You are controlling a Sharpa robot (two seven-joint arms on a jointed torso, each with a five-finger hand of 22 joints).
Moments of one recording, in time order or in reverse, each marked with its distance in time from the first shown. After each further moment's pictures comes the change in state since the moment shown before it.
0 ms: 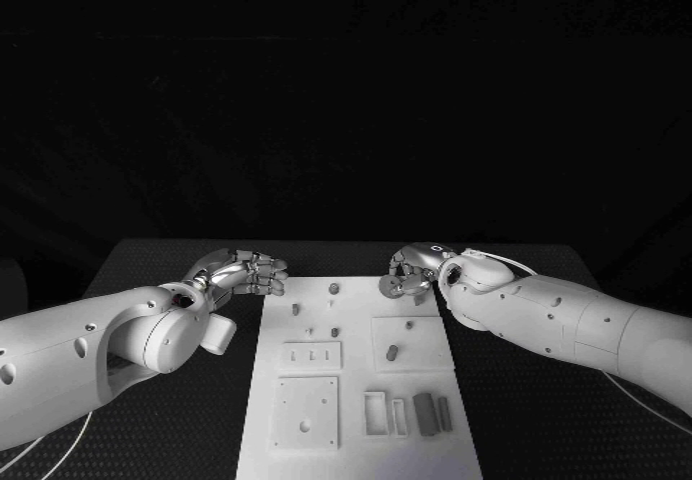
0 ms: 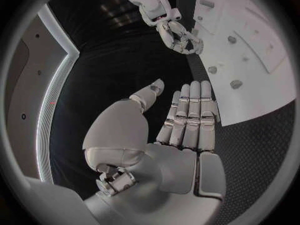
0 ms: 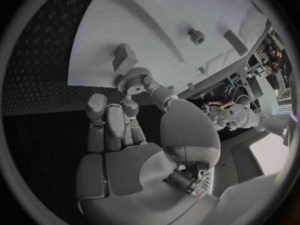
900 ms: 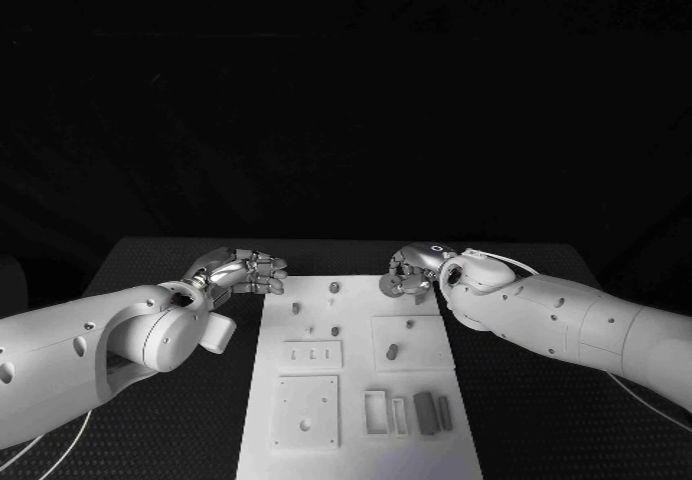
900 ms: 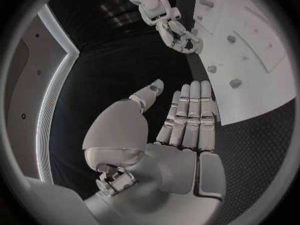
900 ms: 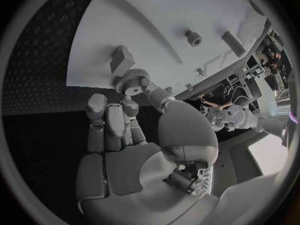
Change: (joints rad) left arm 0.000 -0.003 0.000 0.001 0.000 0.000 -0.002; left_hand -0.004 -0.004 0.000 0.000 0.000 -0.004 0.004 0.000 0.000 0.000 0.000 -0.004 0.000 0.000 0.000 -0.004 0.002 0.000 0.000 0.000 -0.004 0.001; right arm -0.001 -0.017 -0.003 0.034 -0.016 -0.005 -0.007; right_hand -0.007 0.081 0.003 -0.011 -0.001 -0.004 -0.004 0.015 0.004 0.011 -0.032 0.000 -0.004 0.022 -0.024 0.004 0.017 0.000 -0.001 0.002 0.000 0.005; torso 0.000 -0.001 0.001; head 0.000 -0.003
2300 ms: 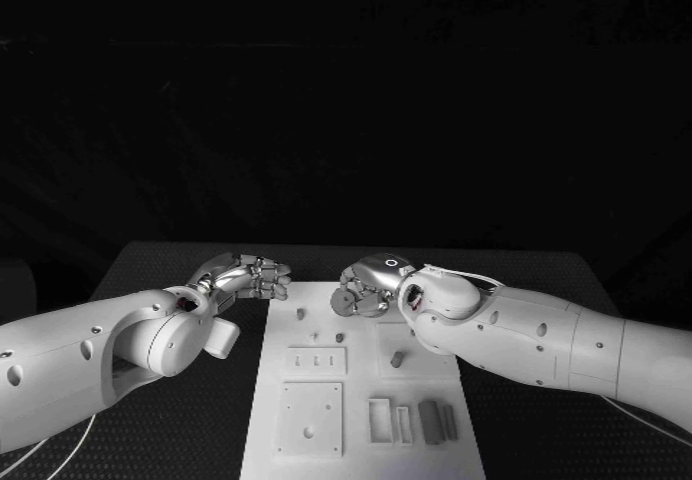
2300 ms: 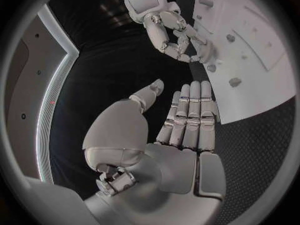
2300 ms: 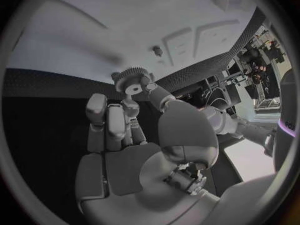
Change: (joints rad) left arm 0.000 -0.002 0.000 -0.001 0.000 0.000 0.000; left_hand 0.000 0.000 0.003 -0.003 0.000 -0.003 -0.003 0.000 0.001 0.000 0.000 0.000 0.000 0.000 0.000 0.000 0.002 0.000 -0.004 0.004 0.000 0.002; right arm 0.015 0.041 0.000 0.247 -0.134 -0.033 -0.078; right_hand 0.004 -0.004 -0.002 -0.002 -0.003 0.009 -0.009 0.002 0.000 0.016 -0.012 0.000 -0.006 0.018 -0.007 0.000 -0.009 0.001 0.011 -0.007 0.004 -0.003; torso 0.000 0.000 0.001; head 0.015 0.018
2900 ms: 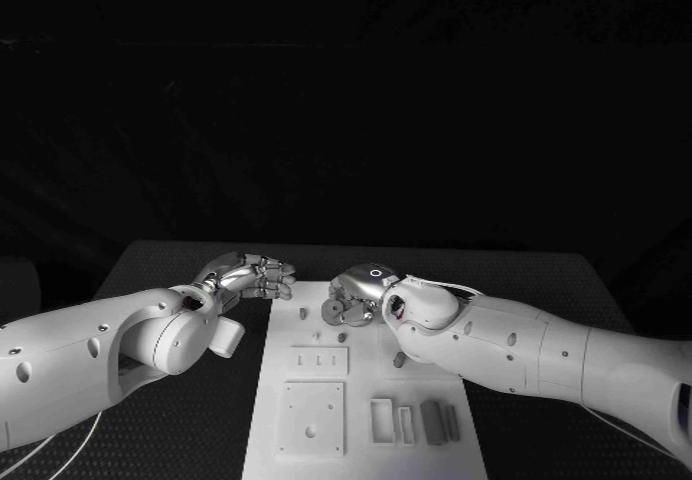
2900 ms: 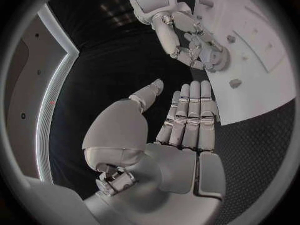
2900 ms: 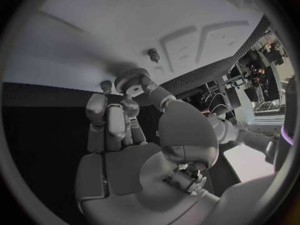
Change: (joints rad) left arm 0.000 0.007 0.000 -0.002 0.000 0.000 0.000; left_hand 0.000 0.000 0.000 0.000 0.000 0.000 0.000 0.000 0.000 0.000 0.000 0.000 0.001 0.000 0.000 -0.004 0.001 0.000 0.000 0.000 0.000 0.001; right arm -0.030 0.101 -0.012 -0.099 -0.030 -0.007 -0.003; right_hand -0.006 -0.006 0.000 0.000 0.005 0.001 -0.001 0.000 0.000 0.007 0.000 -0.004 -0.002 0.002 0.002 0.000 -0.004 0.000 0.005 -0.002 0.000 -0.002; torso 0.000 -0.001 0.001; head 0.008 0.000
